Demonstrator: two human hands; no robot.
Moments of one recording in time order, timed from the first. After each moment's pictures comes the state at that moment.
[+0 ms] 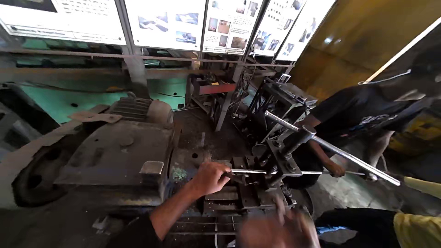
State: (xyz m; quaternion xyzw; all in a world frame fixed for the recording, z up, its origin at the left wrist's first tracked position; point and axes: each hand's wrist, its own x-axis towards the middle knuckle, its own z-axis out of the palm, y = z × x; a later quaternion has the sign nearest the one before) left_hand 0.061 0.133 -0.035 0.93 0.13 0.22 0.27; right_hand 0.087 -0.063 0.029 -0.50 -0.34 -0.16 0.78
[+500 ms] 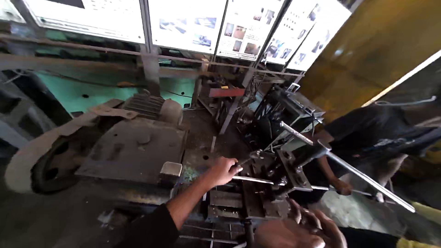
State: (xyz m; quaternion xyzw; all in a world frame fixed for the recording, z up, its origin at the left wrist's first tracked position) left_hand 0.079 0.165 -0.031 0.87 0.18 0.16 0.43; right_hand 0.128 -0.032 0.037 -0.47 -0.33 -0.21 0.79
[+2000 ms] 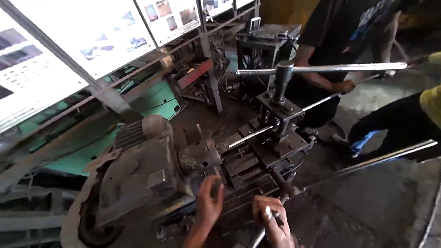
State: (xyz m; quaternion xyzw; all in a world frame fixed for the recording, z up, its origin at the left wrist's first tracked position) left_hand -0.055 0.077 -0.101 0.87 0.25 0.25 0.33; right_hand 0.068 -0.113 -0.100 -0.46 -0.46 0.10 0.75
